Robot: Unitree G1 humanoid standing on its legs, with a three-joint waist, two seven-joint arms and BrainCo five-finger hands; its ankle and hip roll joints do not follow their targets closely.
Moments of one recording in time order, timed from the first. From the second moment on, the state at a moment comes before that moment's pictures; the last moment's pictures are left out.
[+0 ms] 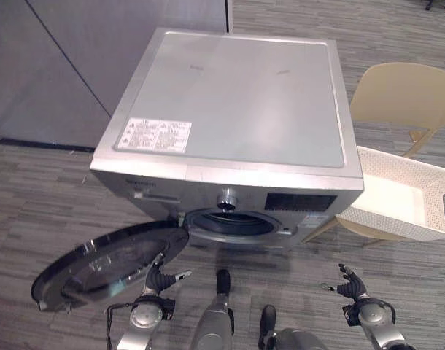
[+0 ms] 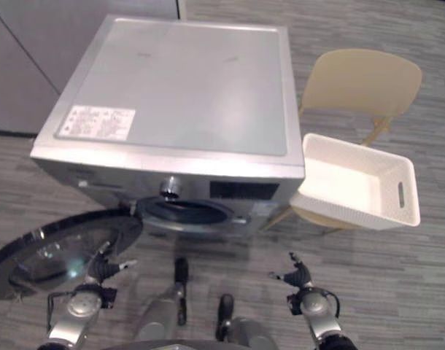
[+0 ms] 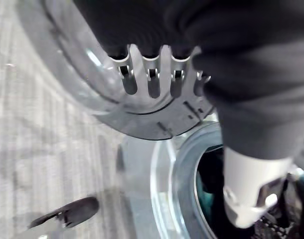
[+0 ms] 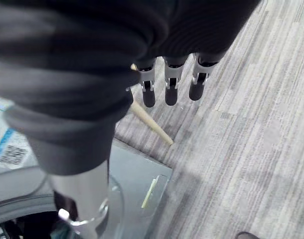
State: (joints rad) left arm 0.10 0.36 -0.13 0.54 -0.02 -0.09 0.11; right arm 0.00 -0.35 0.16 0.80 -0.04 -0.08 -0.15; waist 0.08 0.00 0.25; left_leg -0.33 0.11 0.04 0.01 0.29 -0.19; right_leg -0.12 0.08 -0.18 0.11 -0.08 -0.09
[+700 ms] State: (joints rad) left arm 0.00 0.47 -0.07 0.36 0.10 -0.08 0.17; right arm 0.04 -0.32 0.13 0.78 -0.04 -0.08 -0.13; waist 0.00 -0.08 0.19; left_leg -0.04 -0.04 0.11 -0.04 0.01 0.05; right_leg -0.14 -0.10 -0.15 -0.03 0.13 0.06
